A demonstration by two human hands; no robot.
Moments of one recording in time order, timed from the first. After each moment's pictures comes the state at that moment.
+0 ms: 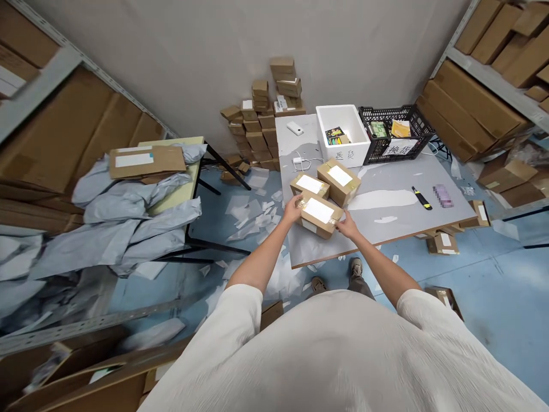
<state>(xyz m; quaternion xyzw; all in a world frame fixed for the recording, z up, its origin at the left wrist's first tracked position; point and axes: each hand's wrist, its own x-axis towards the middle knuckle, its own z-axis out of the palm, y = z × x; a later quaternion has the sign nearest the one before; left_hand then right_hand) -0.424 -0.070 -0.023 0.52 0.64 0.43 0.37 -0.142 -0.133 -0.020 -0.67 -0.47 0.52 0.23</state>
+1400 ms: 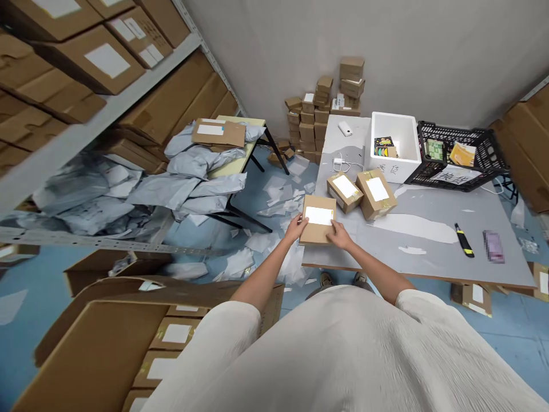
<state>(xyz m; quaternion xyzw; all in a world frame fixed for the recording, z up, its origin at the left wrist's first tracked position) -0.487 -0.167 -0.059 0.39 0.77 0.31 0.40 -0.234 -0.103 -0.086 -0.47 -0.72 0.49 0.13</state>
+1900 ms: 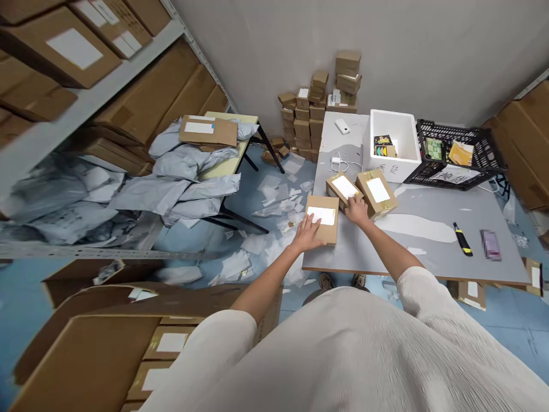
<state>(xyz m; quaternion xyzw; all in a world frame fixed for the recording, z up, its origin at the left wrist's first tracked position) -0.453 -0.171 -0.048 0.67 0.69 0.08 0.25 -0.218 0.009 -0.020 -0.55 -0.82 0.15 -0.03</state>
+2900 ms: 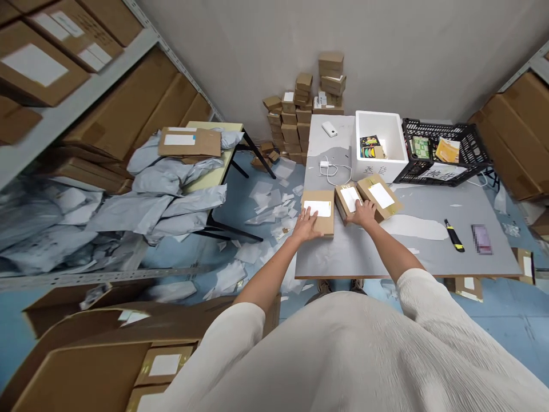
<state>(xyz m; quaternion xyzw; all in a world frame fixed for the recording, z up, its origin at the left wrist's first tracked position) -0.445 -0.092 -0.043 0.67 0.69 0.05 0.27 -0.173 0.032 -0.007 -0.63 -0.76 0.10 -0.13</state>
